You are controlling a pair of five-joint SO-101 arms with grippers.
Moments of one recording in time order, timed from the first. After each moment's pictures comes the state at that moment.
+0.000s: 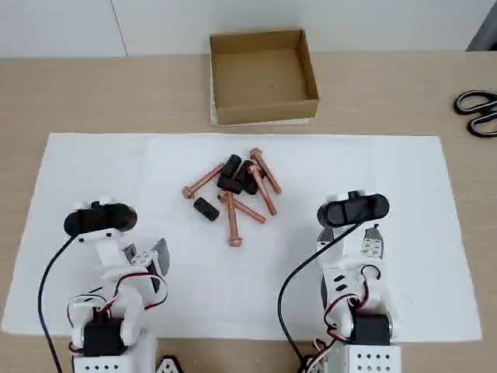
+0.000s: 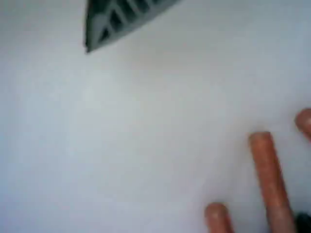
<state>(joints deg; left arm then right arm) -7.2 -103.5 91.6 69.9 14.5 -2.0 -100.7 96.2 49.7 4.1</state>
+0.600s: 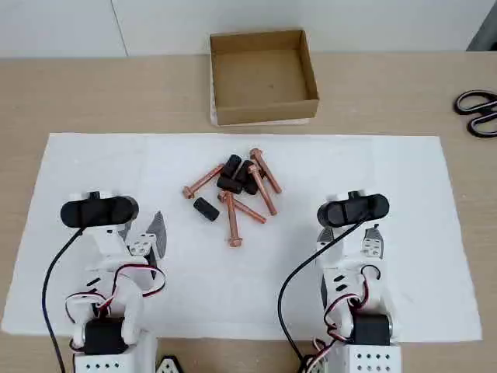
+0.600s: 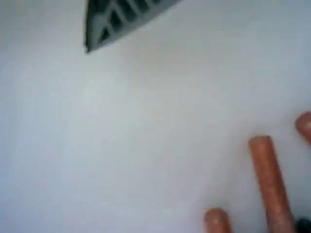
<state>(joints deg) -7.6 -103.5 92.0 56.6 8.4 -2.0 -100.7 96.2 50.4 4.1</state>
